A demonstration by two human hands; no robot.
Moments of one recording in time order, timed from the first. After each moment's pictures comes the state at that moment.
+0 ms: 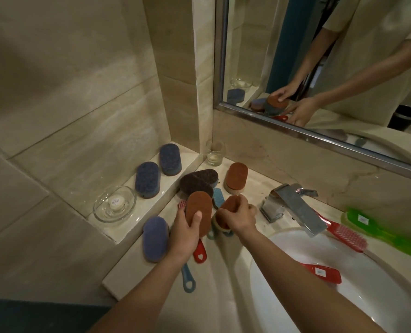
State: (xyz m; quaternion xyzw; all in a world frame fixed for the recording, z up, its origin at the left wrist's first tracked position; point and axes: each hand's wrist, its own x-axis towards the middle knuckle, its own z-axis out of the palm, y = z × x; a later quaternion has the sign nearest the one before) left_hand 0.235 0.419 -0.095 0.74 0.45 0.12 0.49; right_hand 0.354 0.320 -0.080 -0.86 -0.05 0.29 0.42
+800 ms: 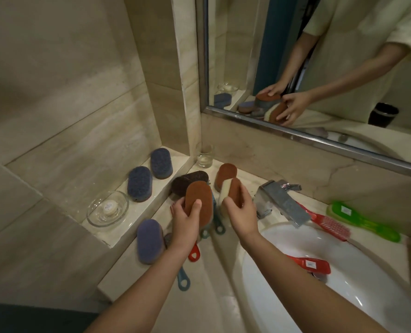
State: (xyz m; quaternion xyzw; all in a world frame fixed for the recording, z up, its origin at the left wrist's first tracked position) left_hand 0.250 0.394 -0.045 0.66 0.42 0.17 0.60; right_hand 0.337 0.288 -0.037 -0.77 -0.05 0.19 0.61
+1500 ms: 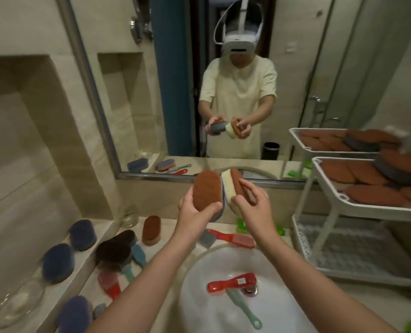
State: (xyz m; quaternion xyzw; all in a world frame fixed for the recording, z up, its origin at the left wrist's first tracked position) left_hand 0.318 0.226 0.113 0.75 0.12 0.09 0.65; right_hand 0.351 0.078 0.113 -0.73 -0.06 -0.09 0.67
